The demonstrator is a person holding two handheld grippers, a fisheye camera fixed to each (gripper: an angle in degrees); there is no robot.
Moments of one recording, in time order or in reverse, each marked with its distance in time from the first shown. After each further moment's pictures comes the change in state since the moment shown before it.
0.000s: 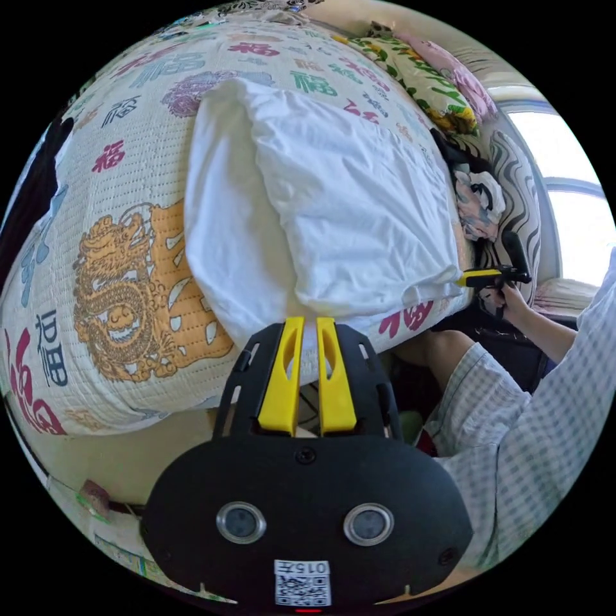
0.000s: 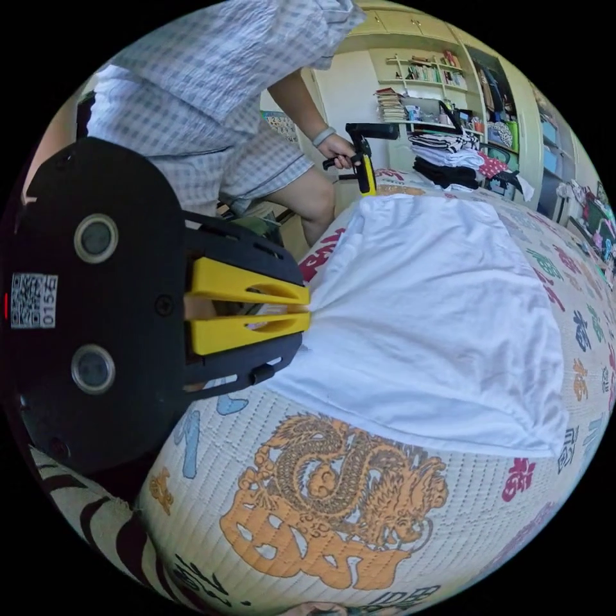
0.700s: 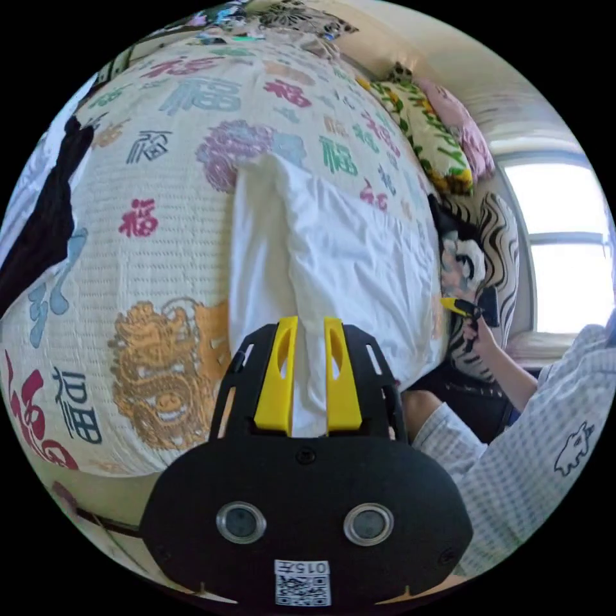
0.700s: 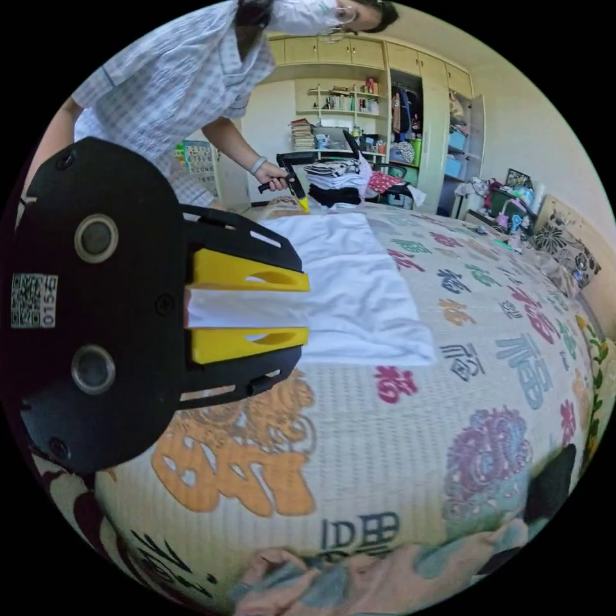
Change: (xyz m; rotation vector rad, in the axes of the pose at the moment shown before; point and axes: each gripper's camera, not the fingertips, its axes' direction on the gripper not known) left arm -0.071 0.052 -0.082 0.096 0.101 -0.079; right arm 0.122 0.027 -0.024 0.329 -0.190 0.166
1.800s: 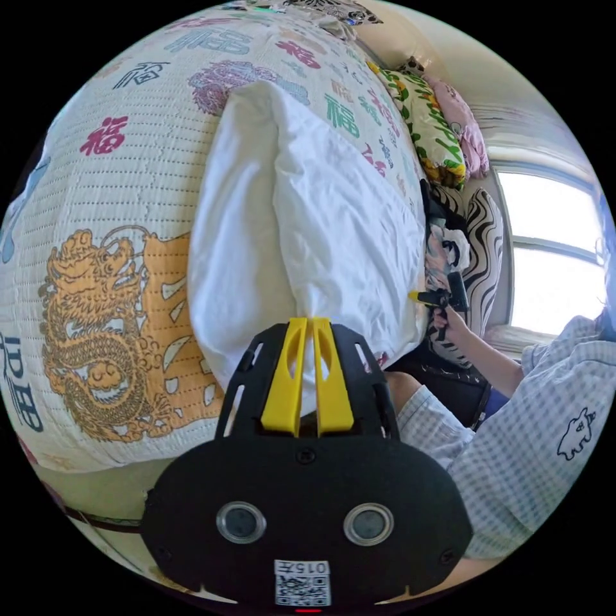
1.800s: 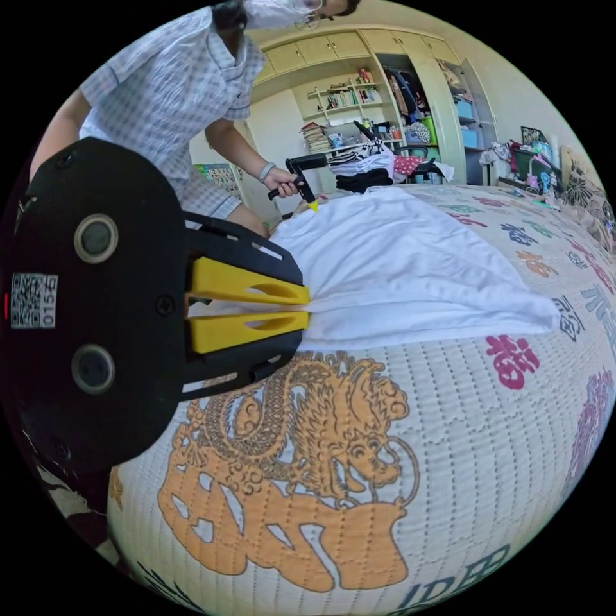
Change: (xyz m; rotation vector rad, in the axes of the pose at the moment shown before) left arm -0.043 0.145 -0.021 -0.076 0.173 -0.074; right arm 0.042 -0.058 0.109 -0.173 0.012 0.109
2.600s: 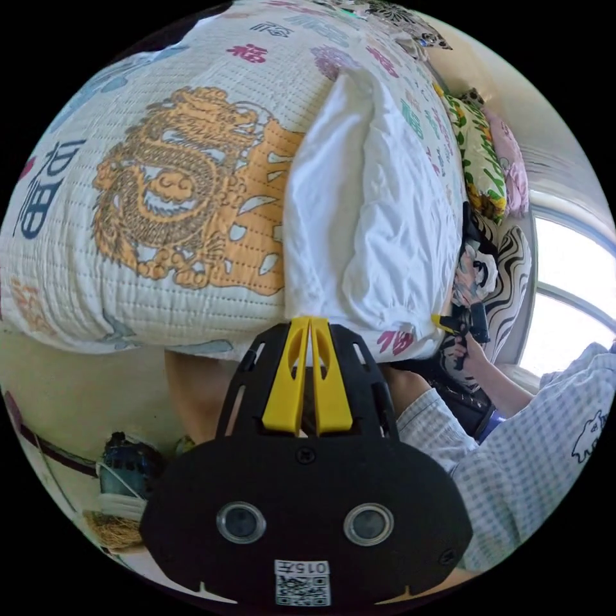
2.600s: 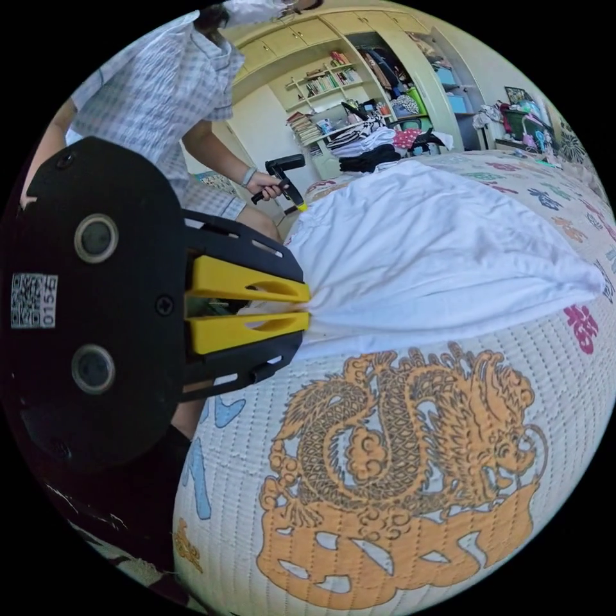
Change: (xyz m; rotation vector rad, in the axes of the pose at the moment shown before) left arm 0.003 0.144 0.021 0.018 -0.078 -0.221; right arm -0.093 -0.047 0.117 -0.070 0.018 0.137
